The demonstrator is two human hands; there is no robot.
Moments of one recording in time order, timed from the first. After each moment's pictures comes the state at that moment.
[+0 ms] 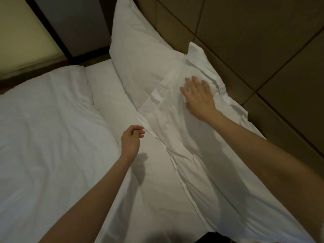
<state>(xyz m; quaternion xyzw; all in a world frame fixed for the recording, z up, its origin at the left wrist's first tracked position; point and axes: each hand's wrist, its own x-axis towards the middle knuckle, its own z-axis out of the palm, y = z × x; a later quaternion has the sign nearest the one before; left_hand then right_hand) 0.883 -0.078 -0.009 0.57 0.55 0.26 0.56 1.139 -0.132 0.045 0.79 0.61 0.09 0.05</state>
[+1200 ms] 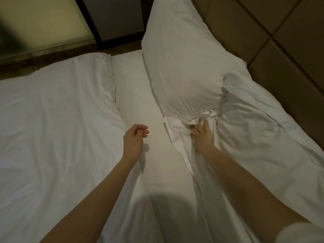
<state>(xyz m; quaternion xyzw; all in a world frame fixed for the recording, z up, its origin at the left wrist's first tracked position) 0.865 0.039 -0.061 0.54 0.60 0.29 0.52 1.097 -0.039 -0.125 0.68 0.62 -0.01 0.40</state>
